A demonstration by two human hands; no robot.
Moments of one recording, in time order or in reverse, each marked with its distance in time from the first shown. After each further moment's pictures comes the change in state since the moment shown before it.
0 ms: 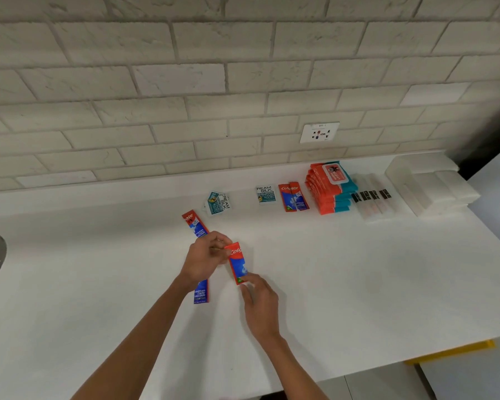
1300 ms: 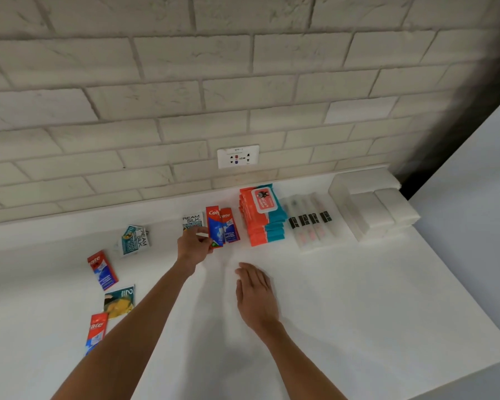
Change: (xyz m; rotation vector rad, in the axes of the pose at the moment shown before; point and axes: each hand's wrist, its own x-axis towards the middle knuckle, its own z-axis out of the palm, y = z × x) left_hand 0.180 0.079 0.198 0.040 0.253 -0.179; right_hand 0.175 0.146 -0.157 -0.508 0.044 -0.351
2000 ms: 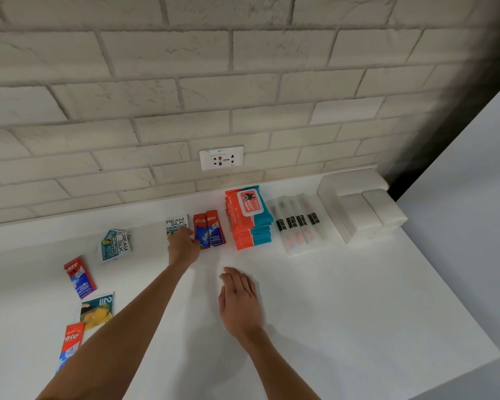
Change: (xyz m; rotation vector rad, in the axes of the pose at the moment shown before) left_hand 0.024 -0.004 0.034 0.395 0.107 0.069; right_hand -0.003 -0.003 -0.007 -0.006 -0.036 -0.007
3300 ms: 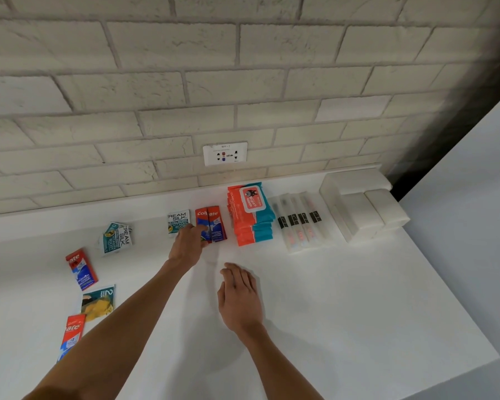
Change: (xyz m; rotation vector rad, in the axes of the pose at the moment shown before) left_hand 0.001 -0.011 0.001 0.358 -0.147 0.353; right_hand 0.002 -0.001 -0.001 -0.048 -0.003 -0.018
